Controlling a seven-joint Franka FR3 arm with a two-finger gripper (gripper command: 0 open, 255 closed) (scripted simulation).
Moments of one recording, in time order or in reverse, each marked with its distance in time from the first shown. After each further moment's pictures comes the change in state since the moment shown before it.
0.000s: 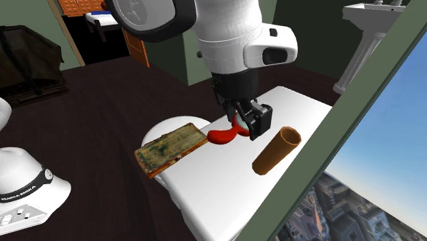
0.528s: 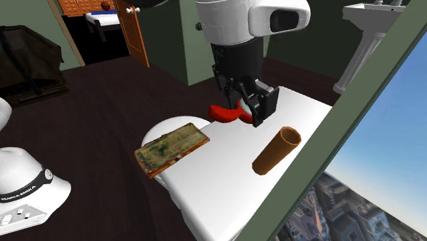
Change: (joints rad) arm -0.005 -0.004 -0.005 0.093 -0.012 -0.096 0.018
